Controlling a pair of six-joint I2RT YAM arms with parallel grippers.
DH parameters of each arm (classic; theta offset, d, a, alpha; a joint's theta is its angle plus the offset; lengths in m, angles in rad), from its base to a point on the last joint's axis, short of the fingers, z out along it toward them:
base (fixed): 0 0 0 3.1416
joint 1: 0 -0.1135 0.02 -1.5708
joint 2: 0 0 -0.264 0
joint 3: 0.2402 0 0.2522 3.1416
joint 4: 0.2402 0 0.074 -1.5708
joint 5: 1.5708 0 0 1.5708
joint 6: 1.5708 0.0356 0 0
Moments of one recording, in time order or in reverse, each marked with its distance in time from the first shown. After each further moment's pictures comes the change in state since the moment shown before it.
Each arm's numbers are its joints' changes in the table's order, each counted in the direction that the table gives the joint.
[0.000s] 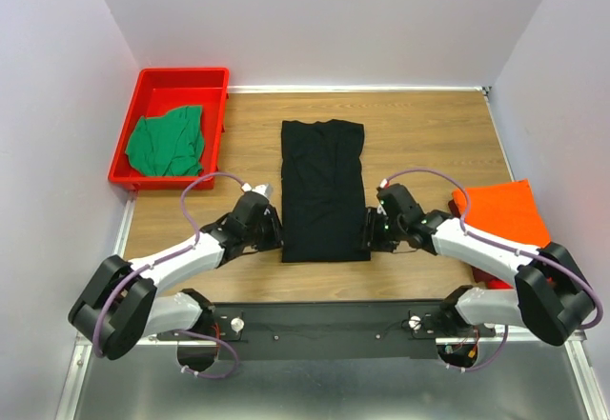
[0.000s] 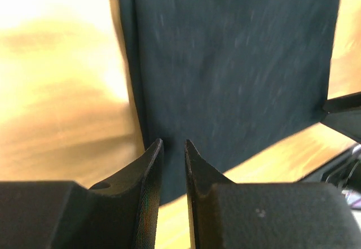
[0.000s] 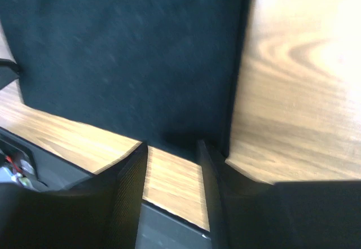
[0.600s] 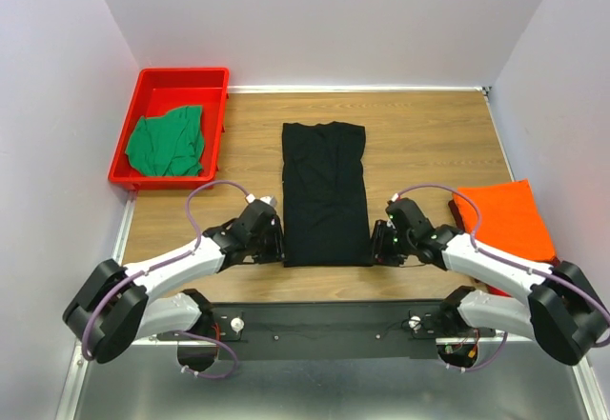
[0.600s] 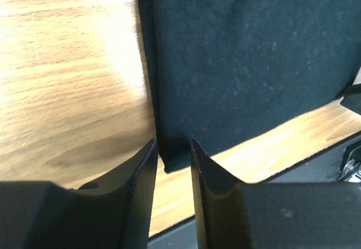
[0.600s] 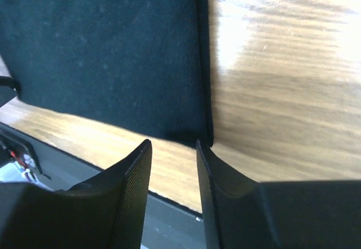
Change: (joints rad) left arm 0.111 0.034 0.002 0.169 -0.028 -0.053; right arm -0.018 0.120 -0.150 0.006 -0.015 0.100
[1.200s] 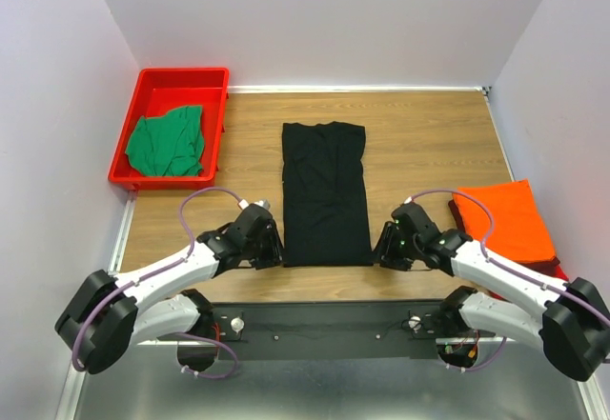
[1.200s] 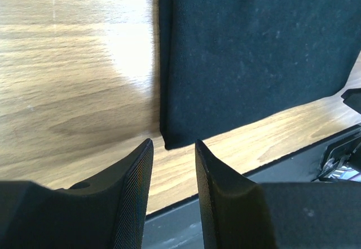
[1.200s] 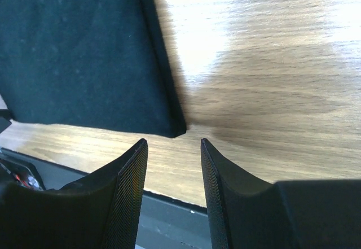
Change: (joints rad) left arm 0.005 0.092 -0.023 0.072 -0.001 -0.104; right arm 0.000 0.122 -0.016 0.123 0.100 0.104
